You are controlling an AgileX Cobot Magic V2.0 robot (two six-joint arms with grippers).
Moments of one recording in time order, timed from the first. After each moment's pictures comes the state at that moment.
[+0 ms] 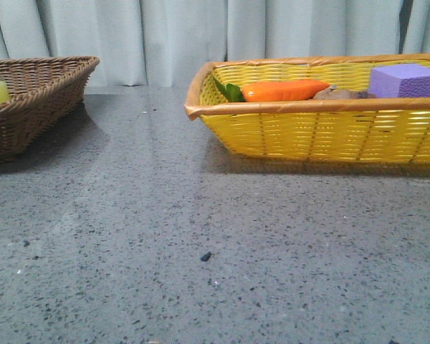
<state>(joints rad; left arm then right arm) -0.17 -0.01 -0.36 -0.16 0.61 0.11 0.83 0.18 -0.47 -0.59 0.58 0.33</state>
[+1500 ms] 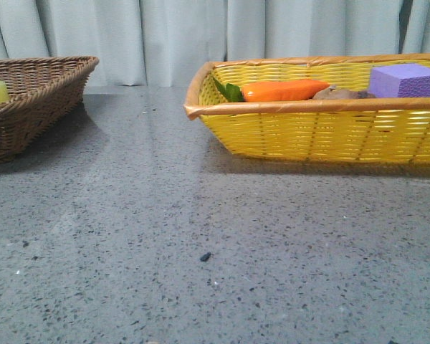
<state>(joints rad) -0.09 -0.01 0.00 -0.02 0.33 -0.04 0.83 0.18 -0.47 -0.59 0.58 0.33</state>
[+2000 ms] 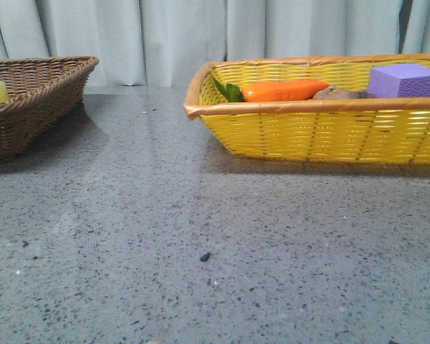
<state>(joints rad) -0.09 -0.01 0.00 -0.02 0.33 -0.04 0.83 0.18 -0.47 -0.65 0.58 0.33</state>
